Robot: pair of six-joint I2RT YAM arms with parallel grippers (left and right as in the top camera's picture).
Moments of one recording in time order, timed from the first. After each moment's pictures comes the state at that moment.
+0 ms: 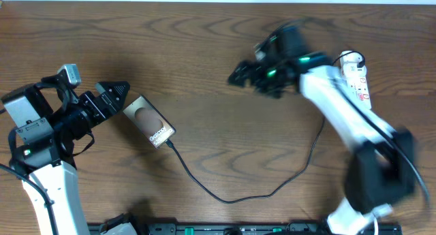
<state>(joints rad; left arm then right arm) 0.46 1.10 0.98 -0.67 0.84 -0.31 0.30 1.79 1.45 -0.73 -0.51 0.51</state>
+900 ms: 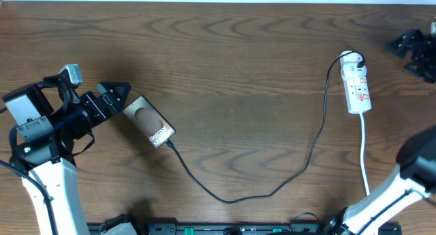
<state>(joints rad) 0.46 1.12 0.98 -0.68 0.84 -0.28 -0.57 2.15 2.14 -1.33 -0.63 -0.07</state>
